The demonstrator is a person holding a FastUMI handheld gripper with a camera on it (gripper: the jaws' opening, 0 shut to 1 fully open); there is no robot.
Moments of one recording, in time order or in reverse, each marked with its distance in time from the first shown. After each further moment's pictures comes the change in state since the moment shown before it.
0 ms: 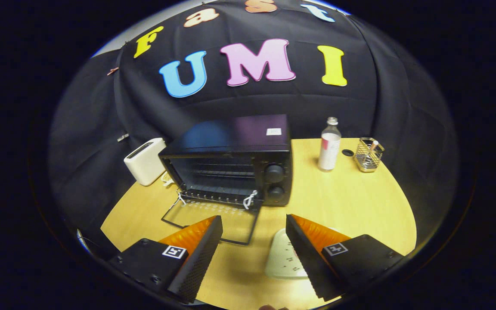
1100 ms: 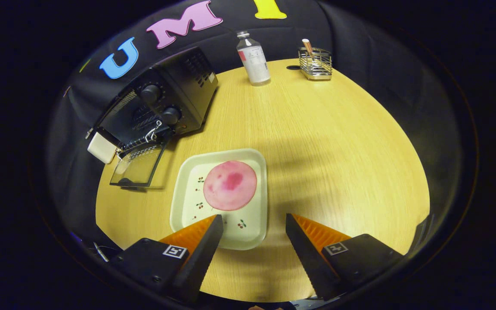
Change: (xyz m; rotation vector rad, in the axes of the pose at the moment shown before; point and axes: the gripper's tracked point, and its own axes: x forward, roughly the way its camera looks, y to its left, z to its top) arm 0.018 -0.136 -0.158 0.230 0.399 -0.077
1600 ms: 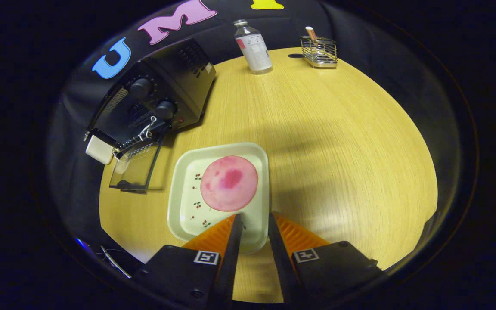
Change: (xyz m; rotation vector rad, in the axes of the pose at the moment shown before) arm 0.015 0.006 -0.002 0.003 0.081 -0.030
